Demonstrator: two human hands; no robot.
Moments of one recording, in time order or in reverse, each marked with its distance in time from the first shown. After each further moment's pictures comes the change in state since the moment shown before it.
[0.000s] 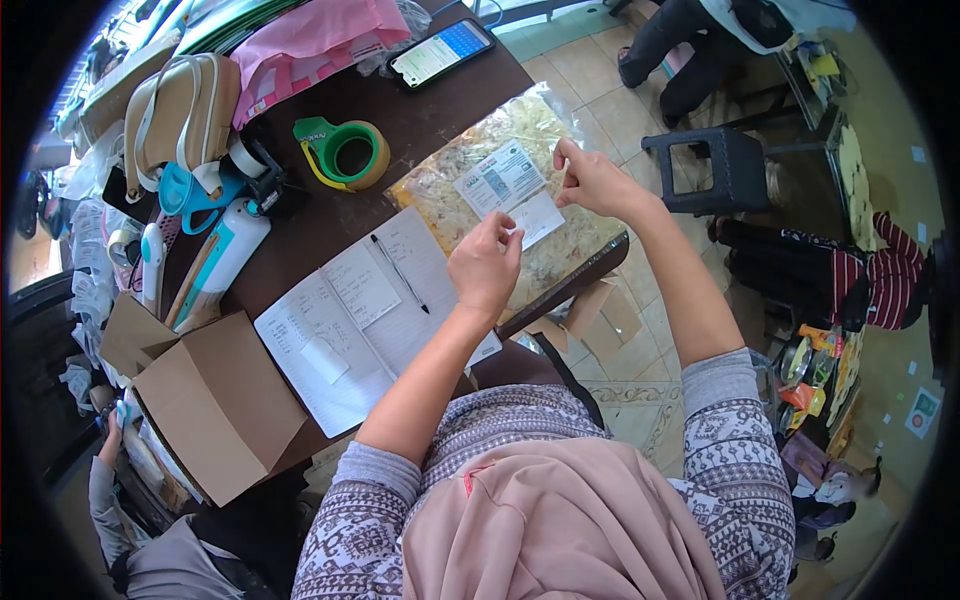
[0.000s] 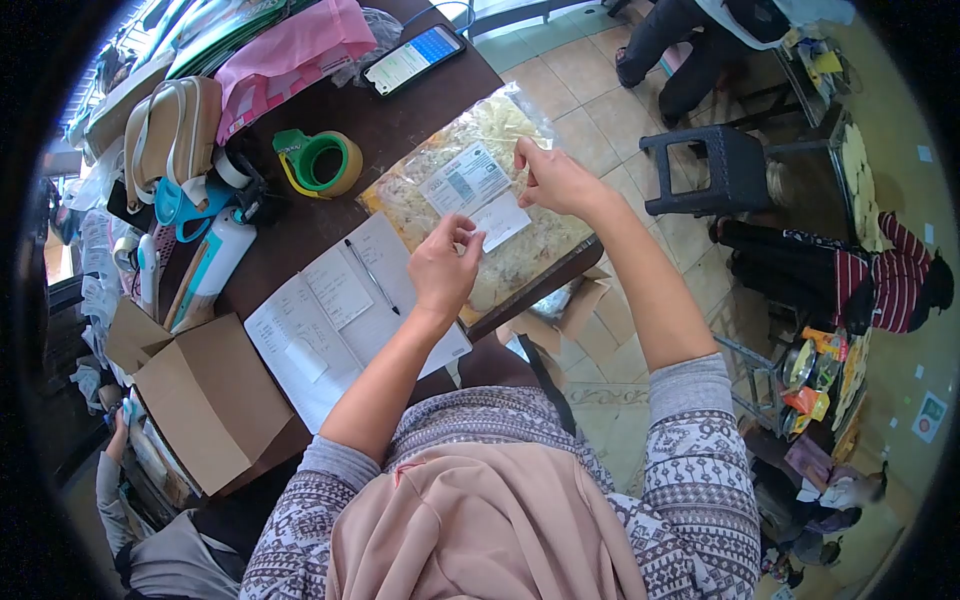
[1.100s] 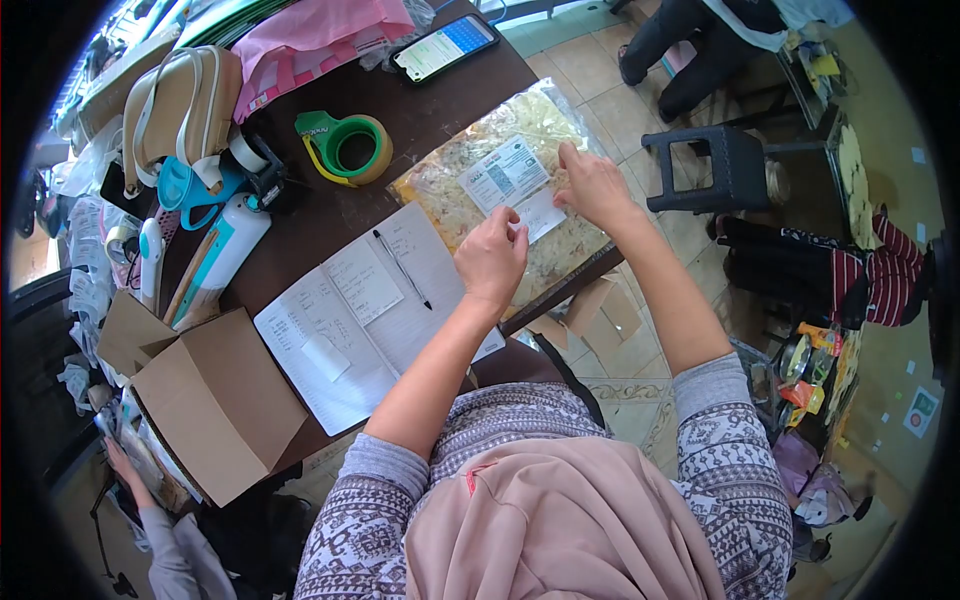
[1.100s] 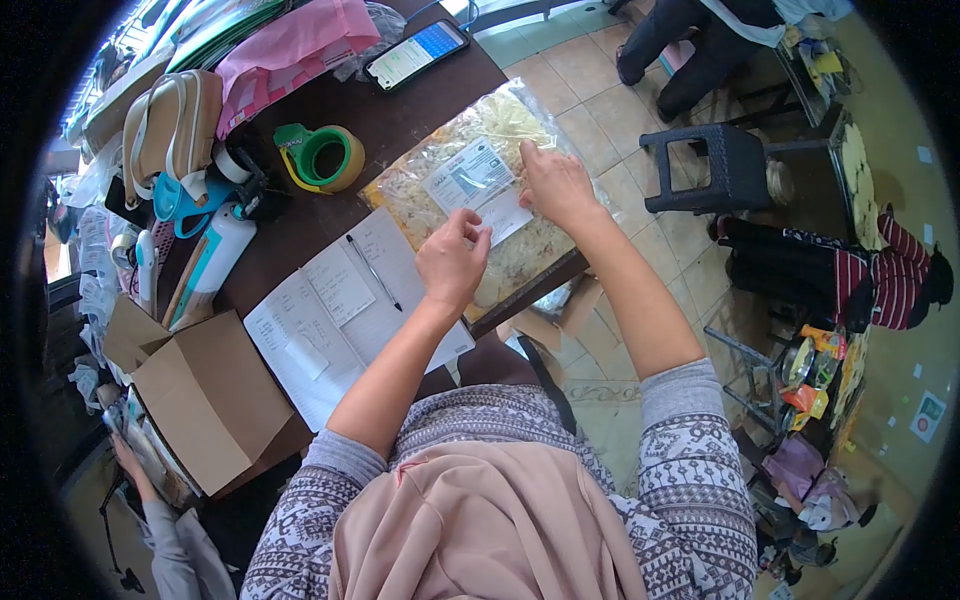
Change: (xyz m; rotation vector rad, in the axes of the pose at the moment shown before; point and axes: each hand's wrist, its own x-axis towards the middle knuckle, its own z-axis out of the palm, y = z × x) left_hand 0.001 -0.008 0.010 0.084 -0.025 0.032; right_hand 0.002 0.007 0.033 -0.427 0.275 -0.012
